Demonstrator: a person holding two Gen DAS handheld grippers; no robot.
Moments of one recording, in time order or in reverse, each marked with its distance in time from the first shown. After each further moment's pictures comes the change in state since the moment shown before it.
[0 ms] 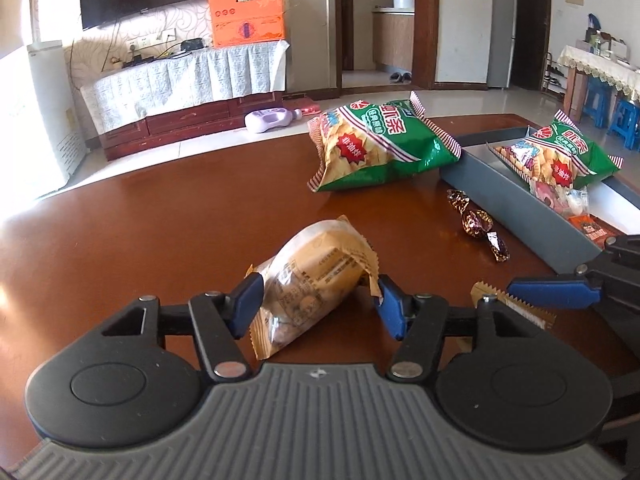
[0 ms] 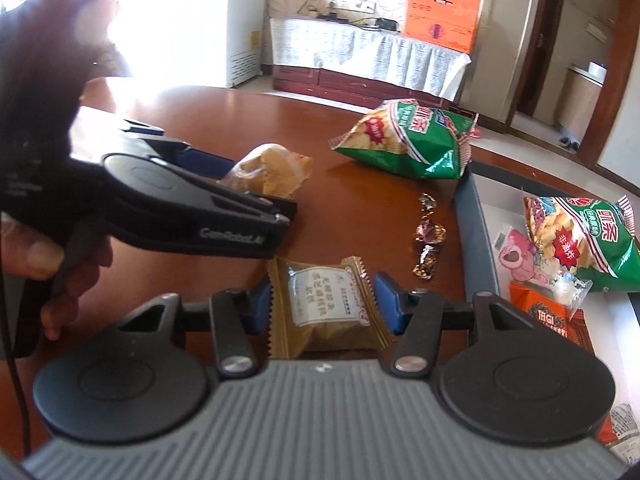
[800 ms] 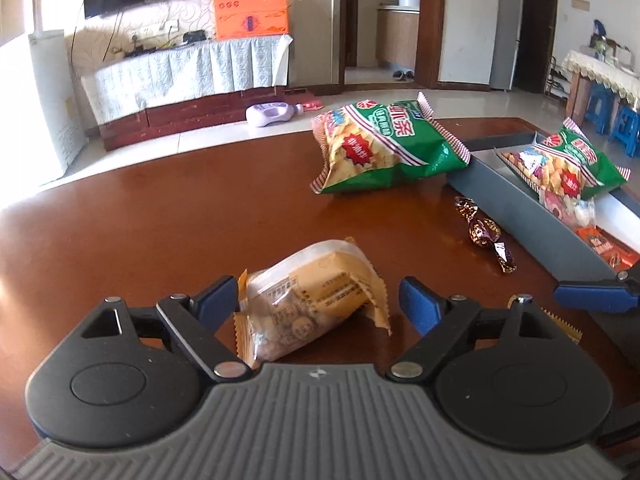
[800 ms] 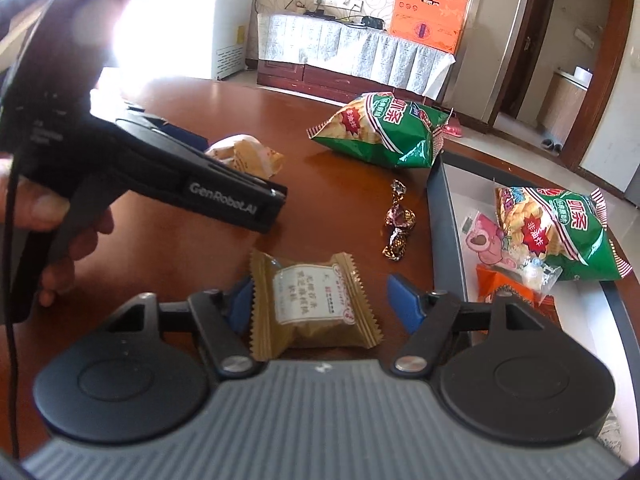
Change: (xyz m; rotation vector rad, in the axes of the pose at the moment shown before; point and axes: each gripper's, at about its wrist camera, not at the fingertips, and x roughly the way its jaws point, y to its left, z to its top) left arm 0.013 0.005 0.007 -0.032 0.019 -0.013; right arm -0.011 -0.009 -0.009 -0.010 0.011 -0.062
